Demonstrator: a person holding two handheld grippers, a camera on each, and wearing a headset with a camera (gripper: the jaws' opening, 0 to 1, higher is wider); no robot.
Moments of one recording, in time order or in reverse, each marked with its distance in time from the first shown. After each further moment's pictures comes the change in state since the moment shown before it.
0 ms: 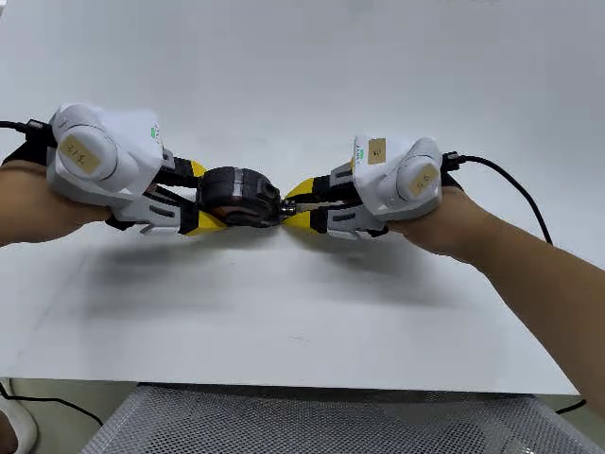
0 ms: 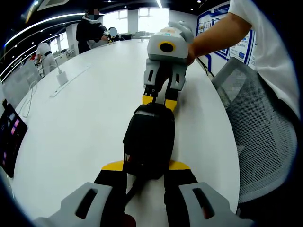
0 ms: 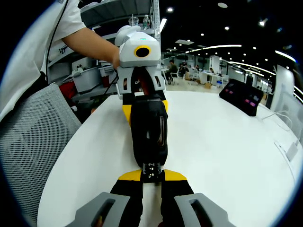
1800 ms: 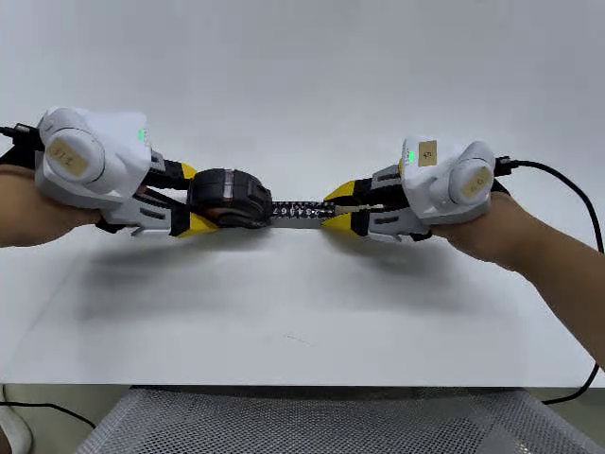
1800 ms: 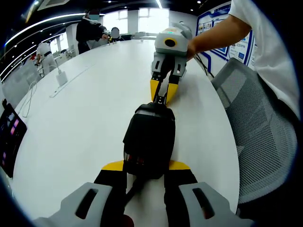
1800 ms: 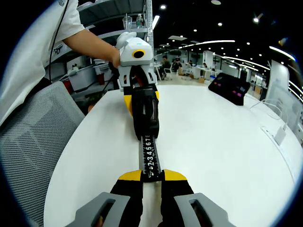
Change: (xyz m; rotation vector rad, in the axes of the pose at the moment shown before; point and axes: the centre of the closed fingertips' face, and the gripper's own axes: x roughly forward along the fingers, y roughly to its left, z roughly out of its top) left arm 0.000 -0.001 0.000 -0.001 -0.004 -0.004; right arm -0.051 -0.001 -0.029 0.038 0.040 -0.052
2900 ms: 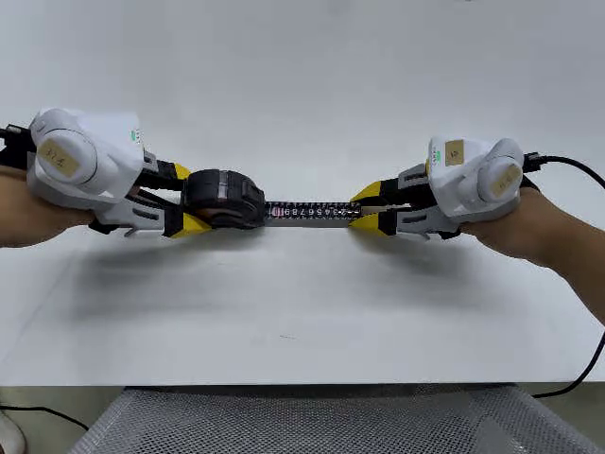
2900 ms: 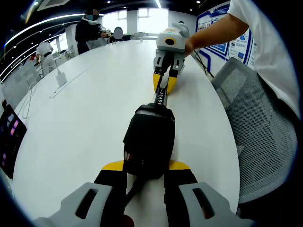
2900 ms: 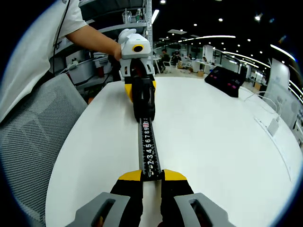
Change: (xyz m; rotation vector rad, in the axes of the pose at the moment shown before) left arm 0.001 -0.001 0.001 0.006 -0.001 -0.003; right arm -0.034 -0.003 -0.030 -0.002 0.071 -0.010
